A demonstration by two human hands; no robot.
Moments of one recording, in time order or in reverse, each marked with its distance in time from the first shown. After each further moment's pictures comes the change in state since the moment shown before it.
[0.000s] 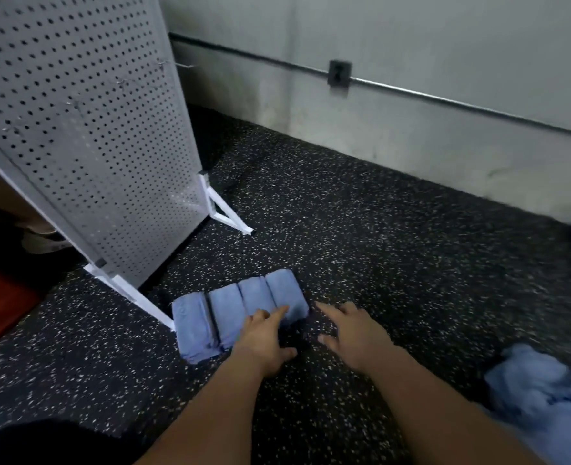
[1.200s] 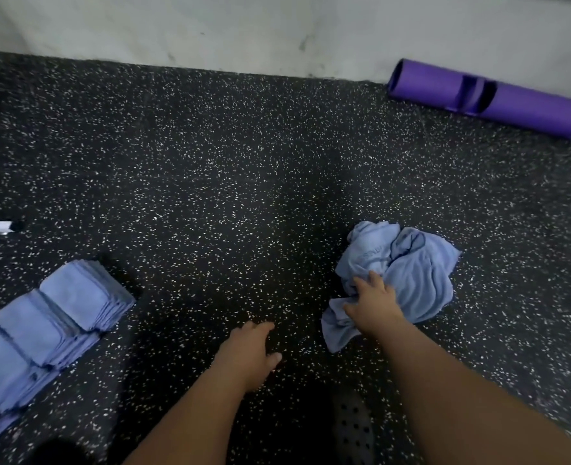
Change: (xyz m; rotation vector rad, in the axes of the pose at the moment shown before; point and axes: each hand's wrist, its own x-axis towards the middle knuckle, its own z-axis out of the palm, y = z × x) left_hand 0.048 0.204 0.219 0.276 -0.500 0.299; right_hand -0.112 0.346 0.107 0.343 -0.052 0.801
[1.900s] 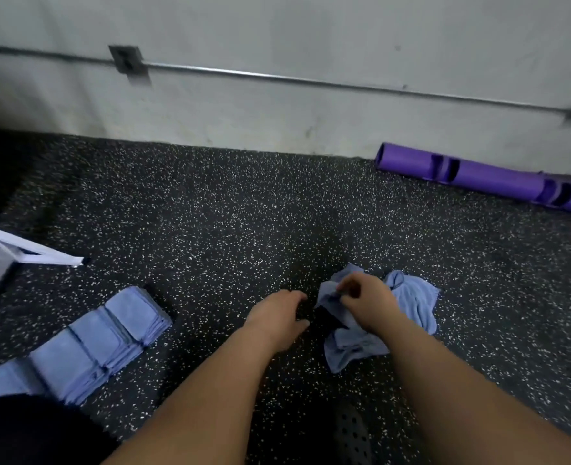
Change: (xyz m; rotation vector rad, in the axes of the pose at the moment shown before) left_hand -0.090 0.077 -0.099 0.099 0.354 0.239; right_hand -0.134 -0.048 -0.100 0.371 0.341 -0.332
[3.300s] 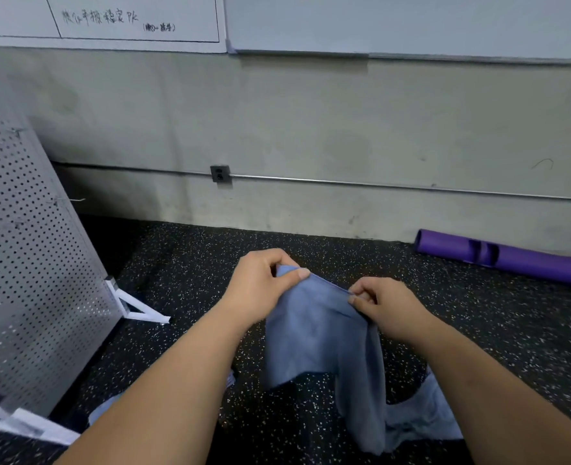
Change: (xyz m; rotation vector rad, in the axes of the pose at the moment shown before) left_hand -0.138 -0.015 -0.222 -0.472 0.717 0.222; right_hand -0.069 -0.172 -0.102 0.032 0.052 -0.441
